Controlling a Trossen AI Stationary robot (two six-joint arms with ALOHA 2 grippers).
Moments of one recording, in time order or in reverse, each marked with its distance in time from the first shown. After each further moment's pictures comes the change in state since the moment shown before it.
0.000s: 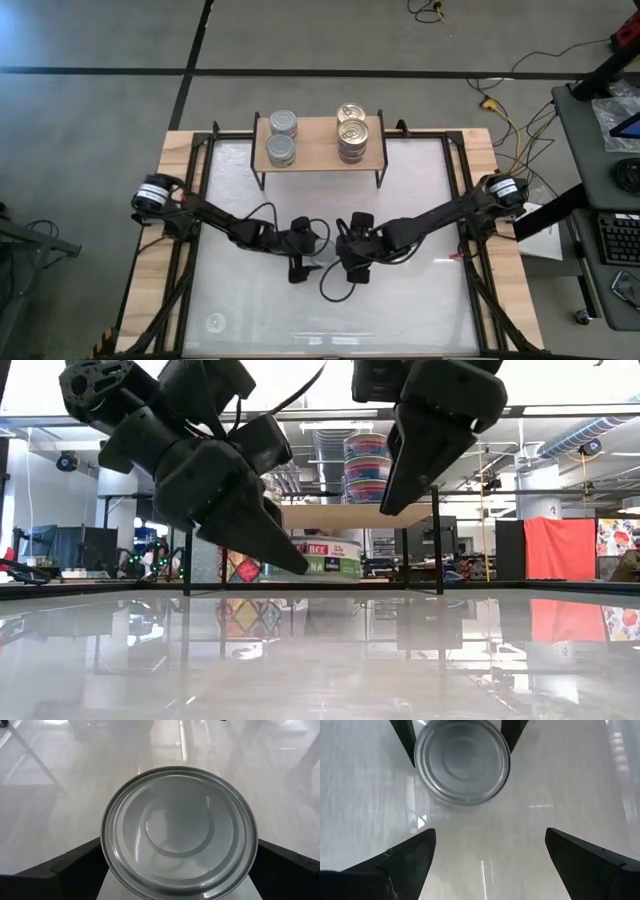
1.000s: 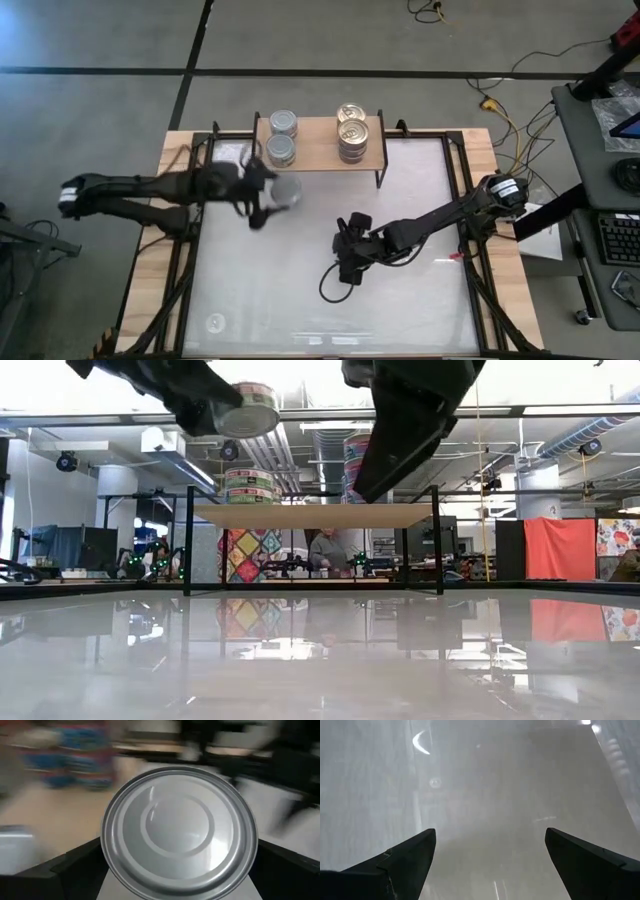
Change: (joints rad) left arm 0.317 -0.804 0.001 -0.558 0.088 0.133; right arm 0.015 -0.003 -0.004 0.108 0.048 0.076
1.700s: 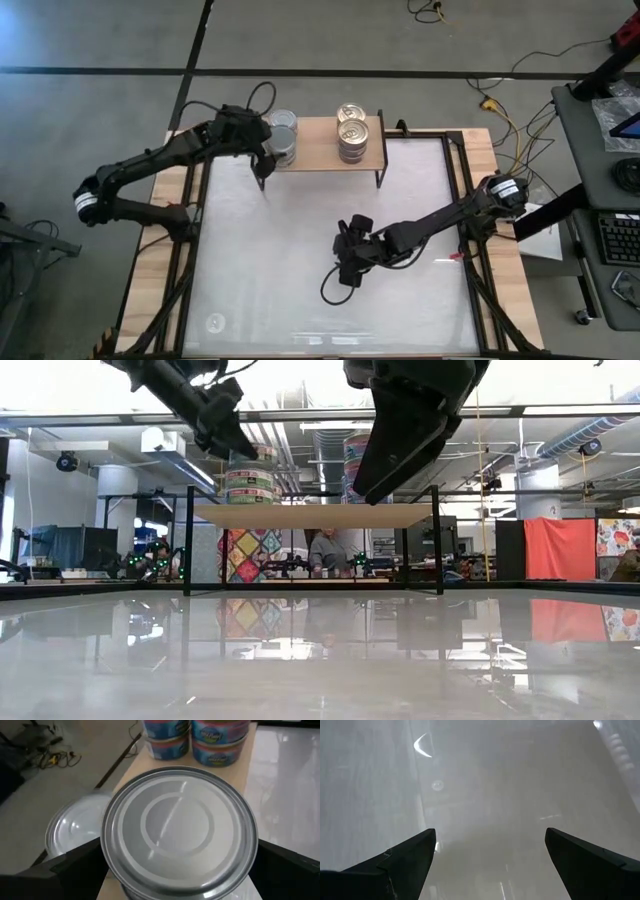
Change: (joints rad) left arm 0.477 0.222 0.278 -0.240 0.095 0.244; right arm 0.014 0.001 -0.010 0.015 0.006 0.050
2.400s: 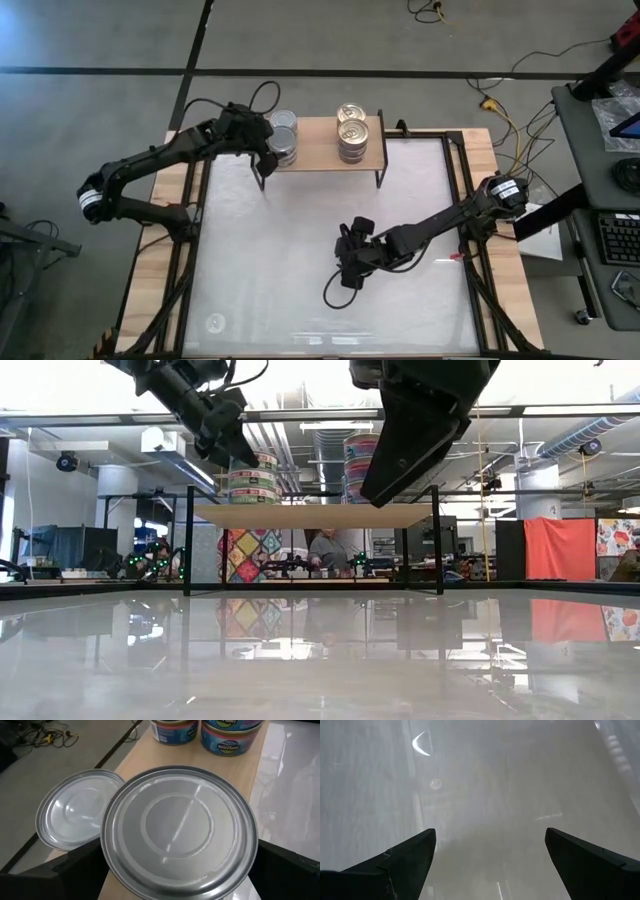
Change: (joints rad) left arm 0.030 0.043 0.022 -0.042 0.004 -0.056; right arm 0.021 0.000 -0.016 0.000 0.017 0.010
